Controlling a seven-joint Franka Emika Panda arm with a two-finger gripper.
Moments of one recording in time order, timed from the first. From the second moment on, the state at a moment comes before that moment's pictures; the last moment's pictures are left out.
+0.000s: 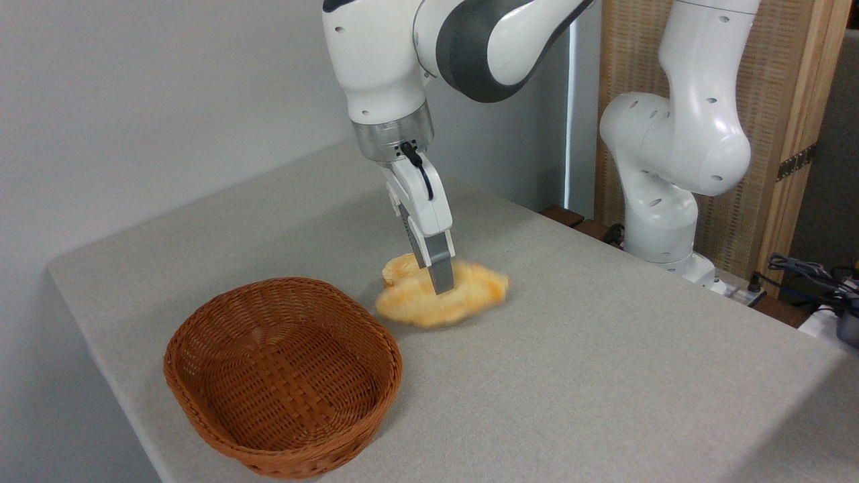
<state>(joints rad) -0.23 -0.29 0.07 -2.26 -0.01 1.85 0.97</state>
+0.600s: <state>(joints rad) -0.23 -0.29 0.08 -2.23 -0.01 2.01 0.91</state>
